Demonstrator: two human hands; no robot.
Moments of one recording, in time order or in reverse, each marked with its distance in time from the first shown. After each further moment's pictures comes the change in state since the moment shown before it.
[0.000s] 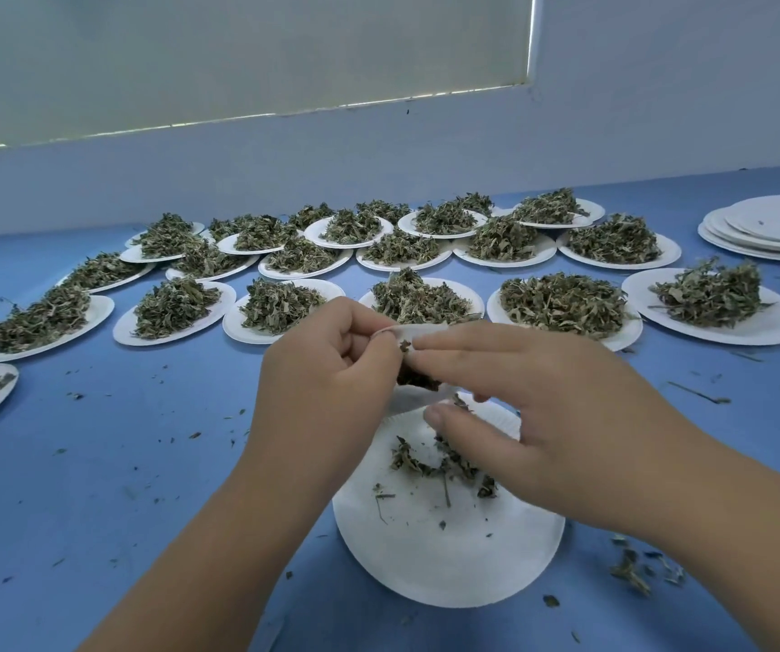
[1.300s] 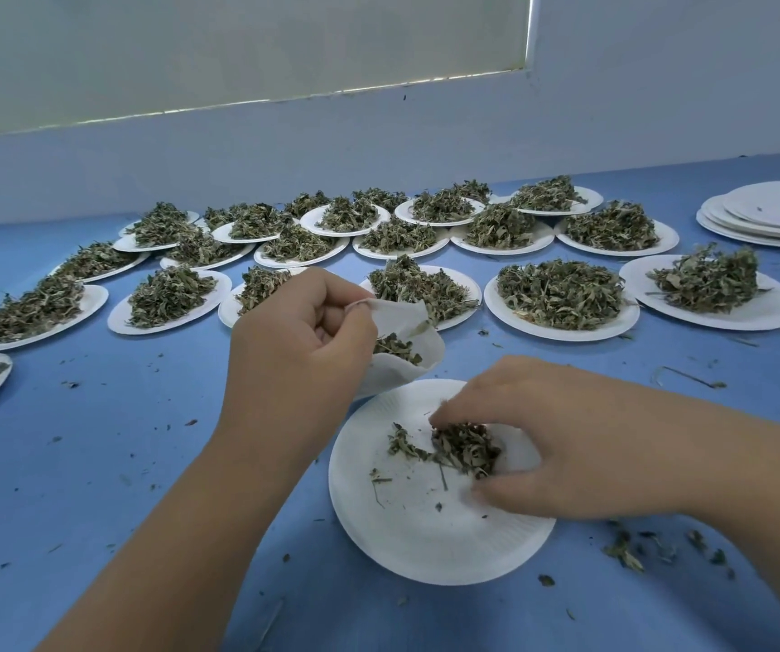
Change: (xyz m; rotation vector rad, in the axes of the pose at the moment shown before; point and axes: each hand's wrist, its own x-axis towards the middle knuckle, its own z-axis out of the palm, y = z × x) left_hand 0.006 -0.006 -0.008 0.063 0.063 0.098; right_hand -0.005 0.030 0.004 -0.025 -0.567 0.093
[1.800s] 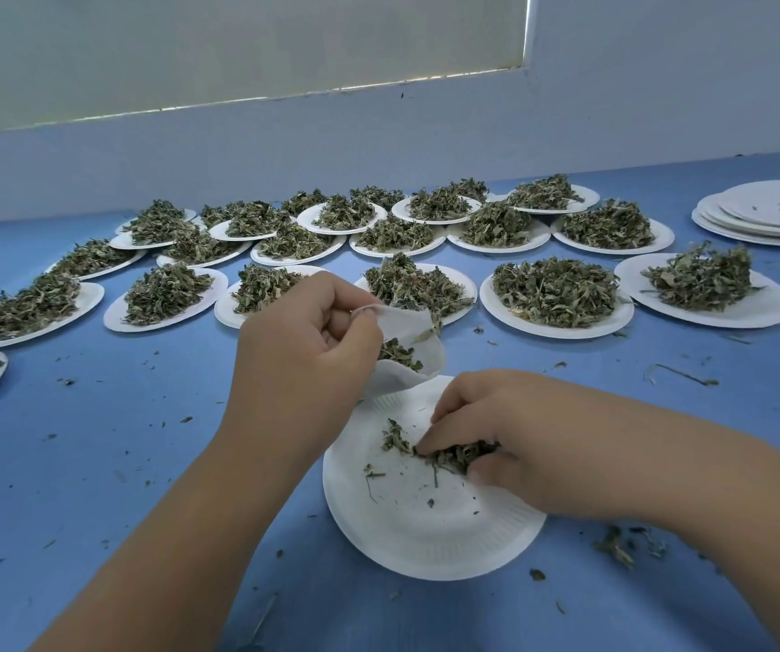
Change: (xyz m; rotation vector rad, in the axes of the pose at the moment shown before) left_hand -0.002 -0.003 0.005 0.032 -0.031 0.034; right_hand 0.004 -0.009 0.006 0.024 -0.061 0.001
